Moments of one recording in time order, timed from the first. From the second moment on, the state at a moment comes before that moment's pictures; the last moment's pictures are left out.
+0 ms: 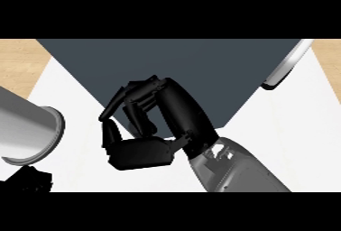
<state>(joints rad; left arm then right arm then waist) 0.40 0.58 -0.26 -1.87 0.72 0.09 -0.60 -0.72 0.00 0.51 -1.70 -0.17 -0.29 0.50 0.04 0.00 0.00</state>
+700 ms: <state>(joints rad) 0.45 0.61 -0.20 -1.86 0.73 -0.01 -0.61 -0.82 -0.04 0.32 -1.33 -0.34 0.07 0.25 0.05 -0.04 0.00</state>
